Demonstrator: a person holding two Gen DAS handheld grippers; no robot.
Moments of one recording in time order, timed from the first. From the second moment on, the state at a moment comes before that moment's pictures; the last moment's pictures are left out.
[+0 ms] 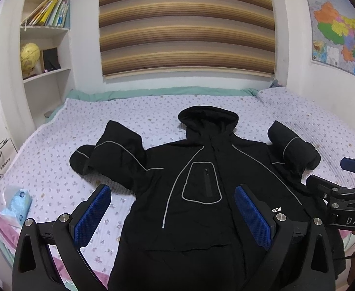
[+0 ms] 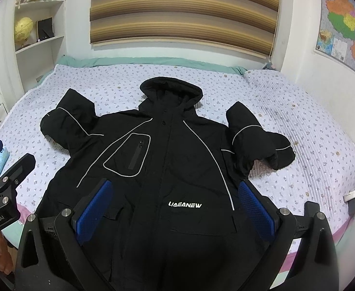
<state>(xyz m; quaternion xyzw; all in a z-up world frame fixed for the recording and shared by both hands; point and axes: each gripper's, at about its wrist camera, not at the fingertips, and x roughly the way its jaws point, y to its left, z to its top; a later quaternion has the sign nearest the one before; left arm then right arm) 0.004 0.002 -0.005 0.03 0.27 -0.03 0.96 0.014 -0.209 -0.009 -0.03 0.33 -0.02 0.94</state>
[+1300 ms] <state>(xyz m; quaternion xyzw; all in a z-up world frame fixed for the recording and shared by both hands) -0.004 -0.002 -0.003 0.03 0.27 -0.05 0.96 0.009 -0.207 -0.005 -0.04 0.33 -0.02 0.94</state>
